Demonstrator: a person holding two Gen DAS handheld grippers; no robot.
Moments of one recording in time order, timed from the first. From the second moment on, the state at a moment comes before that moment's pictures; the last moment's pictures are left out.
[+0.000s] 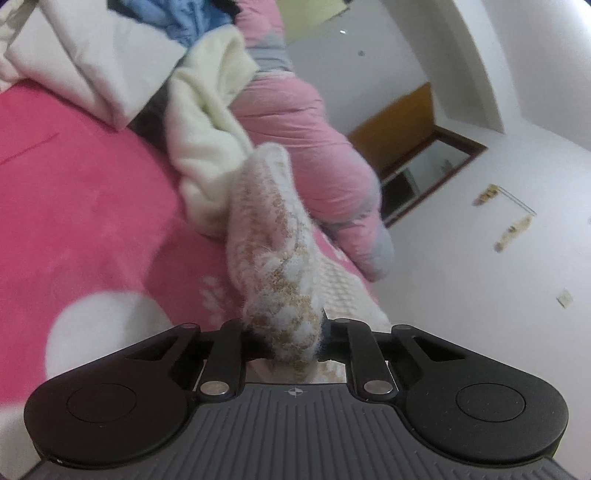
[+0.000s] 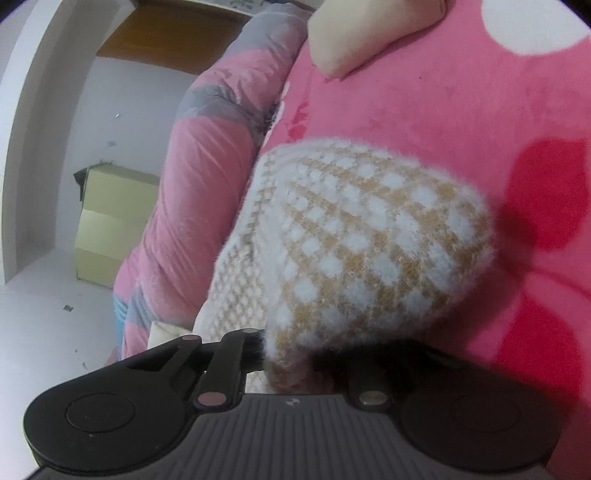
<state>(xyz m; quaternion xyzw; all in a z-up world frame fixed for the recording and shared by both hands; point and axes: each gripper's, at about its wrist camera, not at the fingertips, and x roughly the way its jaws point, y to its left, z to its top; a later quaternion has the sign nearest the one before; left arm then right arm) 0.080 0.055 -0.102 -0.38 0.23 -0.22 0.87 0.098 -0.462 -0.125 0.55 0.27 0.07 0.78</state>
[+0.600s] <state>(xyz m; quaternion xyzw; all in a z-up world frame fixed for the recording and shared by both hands) 0.002 0.124 -0.092 -0.34 0.27 -0.15 0.89 0.012 -0.508 -0.102 0.46 0.33 0.07 0.82</state>
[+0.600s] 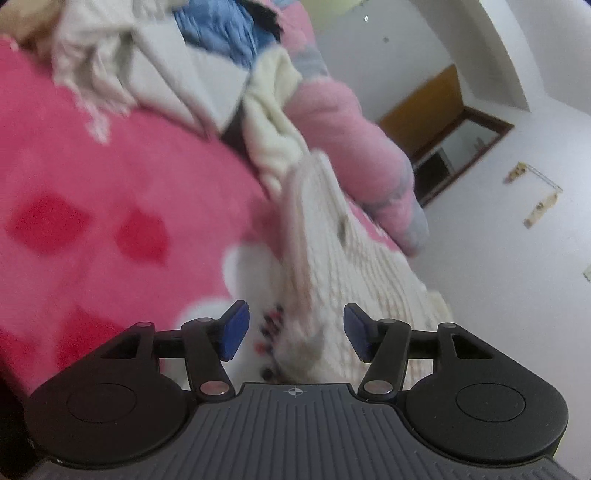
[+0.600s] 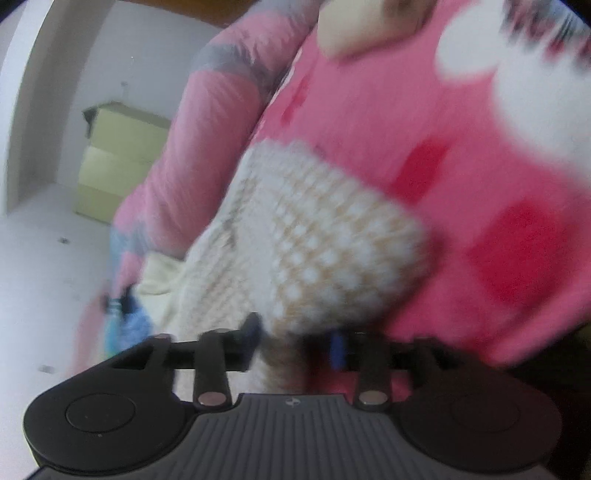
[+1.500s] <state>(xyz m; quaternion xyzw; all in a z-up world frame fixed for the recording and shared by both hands) 0.163 0.074 -0.049 -0.13 0.30 -0.16 0.93 0.174 -0.318 -0.012 -0.14 0.24 0.33 0.90</state>
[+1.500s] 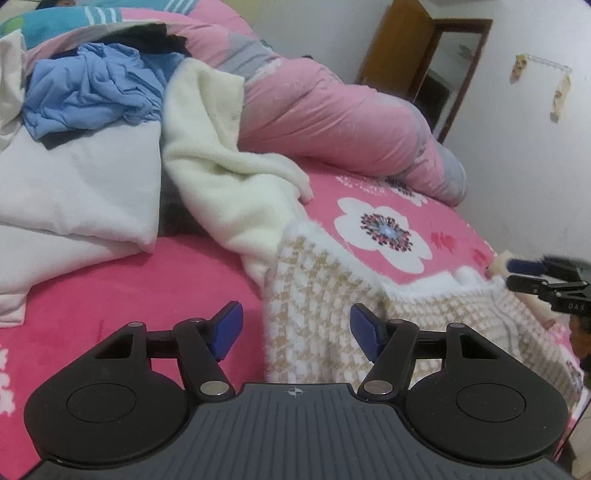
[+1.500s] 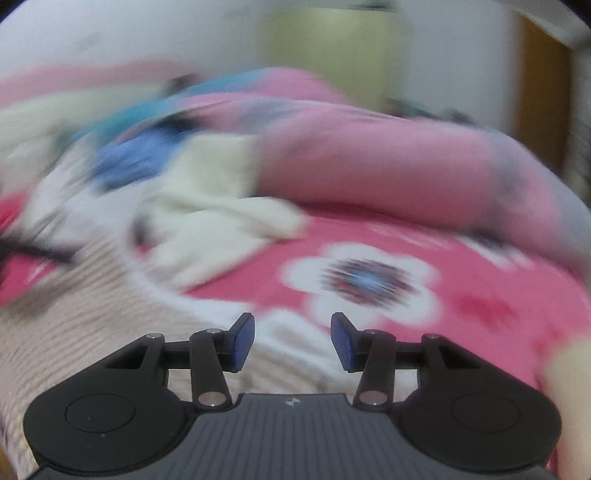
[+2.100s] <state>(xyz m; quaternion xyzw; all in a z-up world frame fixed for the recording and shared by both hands) 0.165 0.082 -0.075 -0.15 0.26 -0.18 0.93 0.175 -0.185 -0.037 -0.34 0.31 0.38 0.81</state>
